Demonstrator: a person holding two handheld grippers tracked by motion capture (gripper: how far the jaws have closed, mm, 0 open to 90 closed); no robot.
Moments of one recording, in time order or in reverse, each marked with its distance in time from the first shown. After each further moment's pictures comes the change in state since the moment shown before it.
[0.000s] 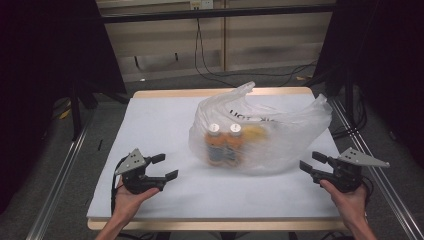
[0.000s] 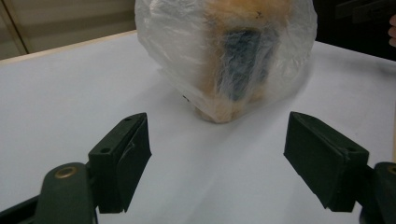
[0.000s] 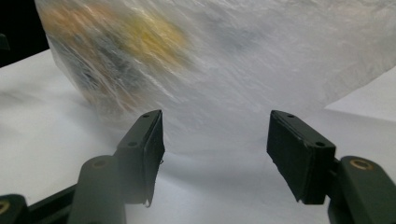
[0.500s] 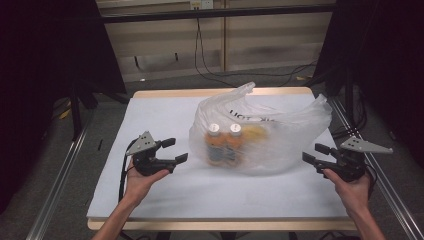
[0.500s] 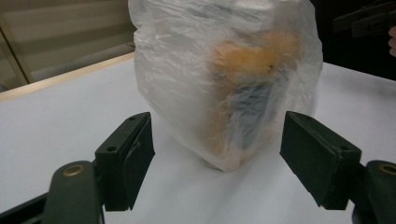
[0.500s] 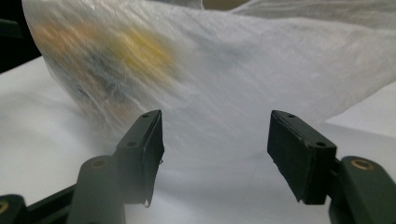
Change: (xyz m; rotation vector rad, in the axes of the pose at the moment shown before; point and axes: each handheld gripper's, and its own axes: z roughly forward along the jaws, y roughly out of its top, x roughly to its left) left arm 0.013 0.038 0.028 -0.020 -0.001 0.014; right arm -0.016 0.023 0.003 0.025 0.011 0.008
